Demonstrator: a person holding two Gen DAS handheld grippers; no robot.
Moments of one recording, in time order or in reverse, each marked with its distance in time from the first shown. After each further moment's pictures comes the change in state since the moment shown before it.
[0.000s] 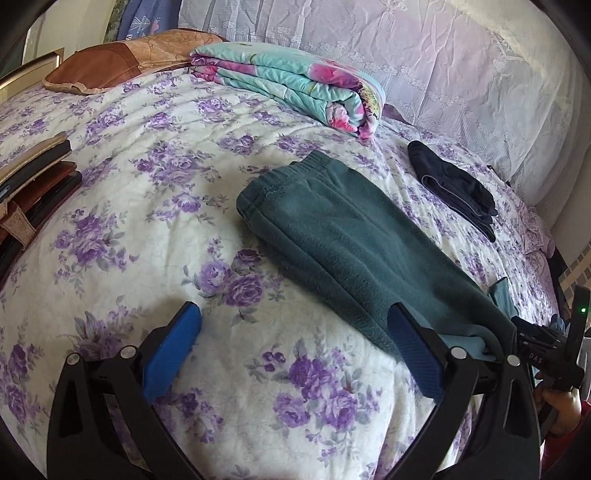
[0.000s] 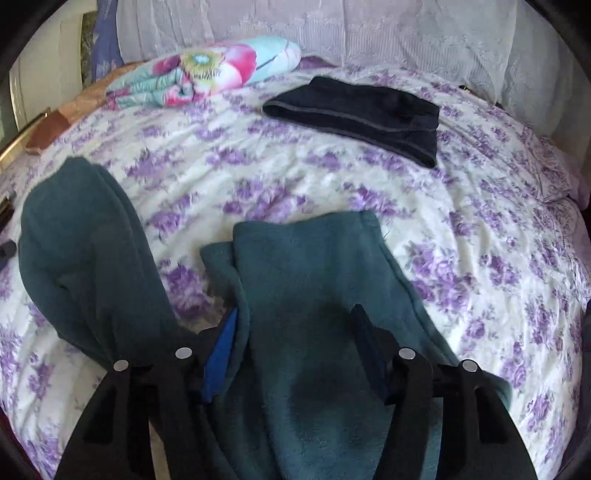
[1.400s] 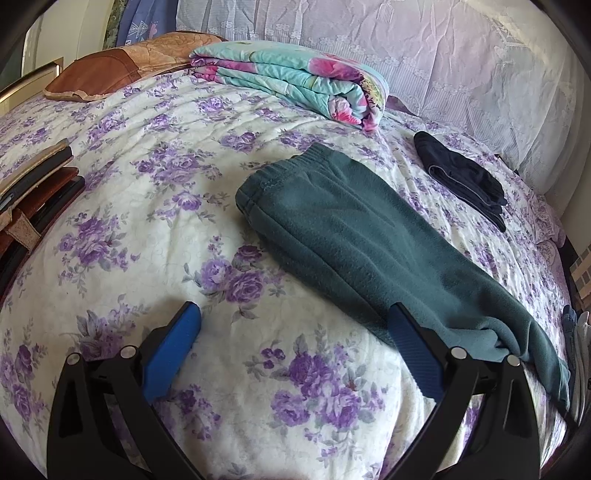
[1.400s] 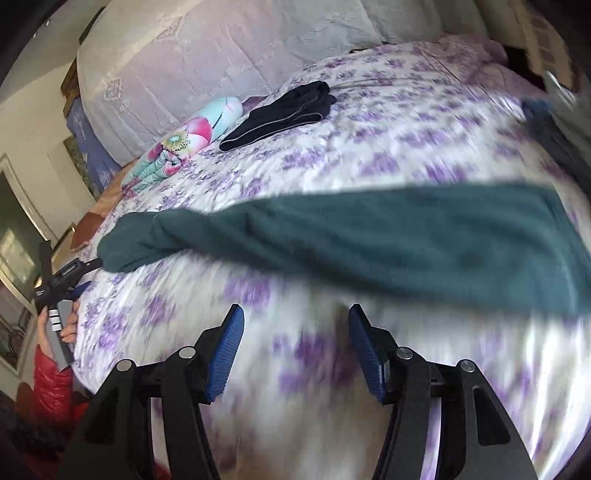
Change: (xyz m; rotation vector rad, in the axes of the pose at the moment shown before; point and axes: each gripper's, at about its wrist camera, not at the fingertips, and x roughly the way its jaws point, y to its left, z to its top) left arm 0.002 -0.007 -0.002 0.034 0.012 0.051; right arm -0.102 -0.119 -0.144 0.375 -0.194 0.166
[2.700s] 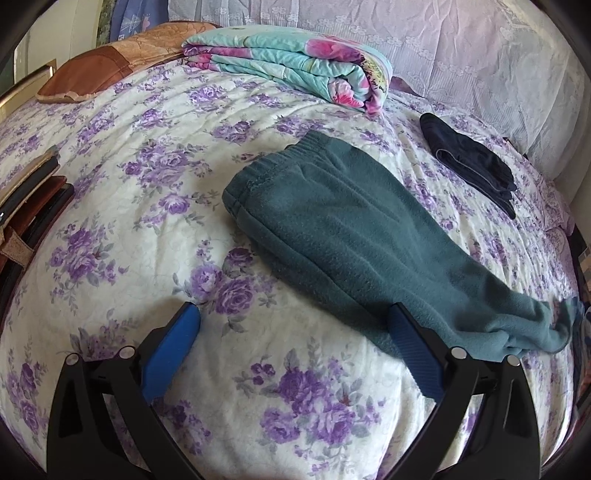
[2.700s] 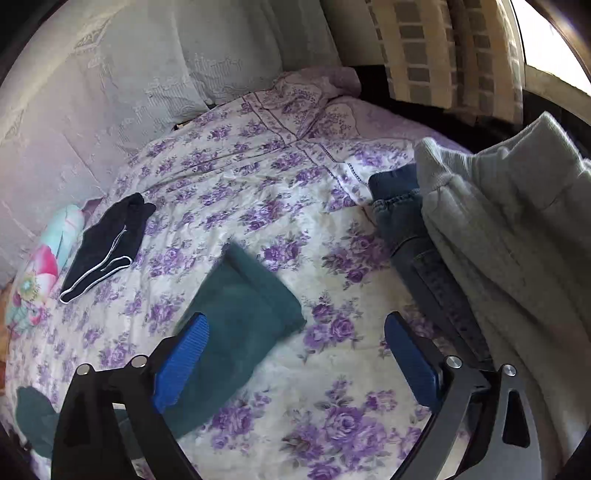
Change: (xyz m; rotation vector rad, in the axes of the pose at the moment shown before) left arm 0.012 -0.006 0.013 0.014 0.080 0.023; right arm -0.011 -0.142 0.088 0.297 -0.158 -0.321
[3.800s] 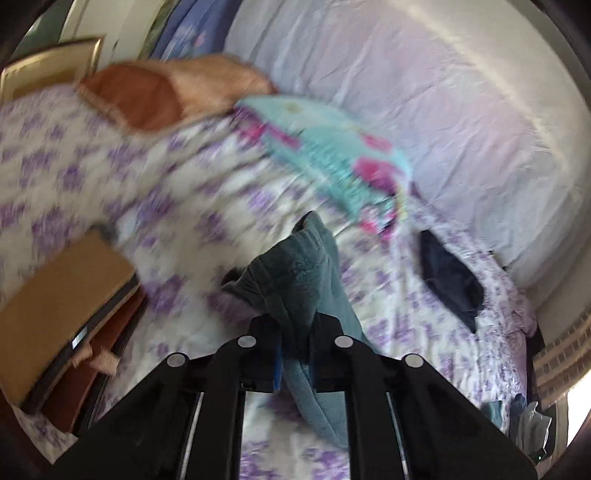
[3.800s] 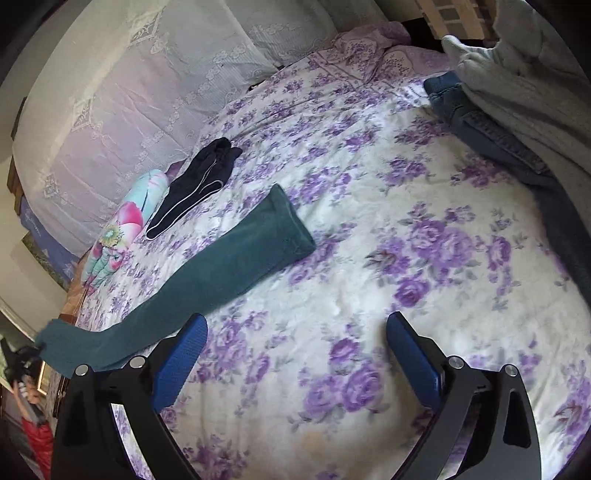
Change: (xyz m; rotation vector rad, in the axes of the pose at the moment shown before) left arm -0.060 0.077 0.082 -0.259 -0.159 -0.091; right arm -0.019 0.005 -0.097 0.053 0.137 0.272
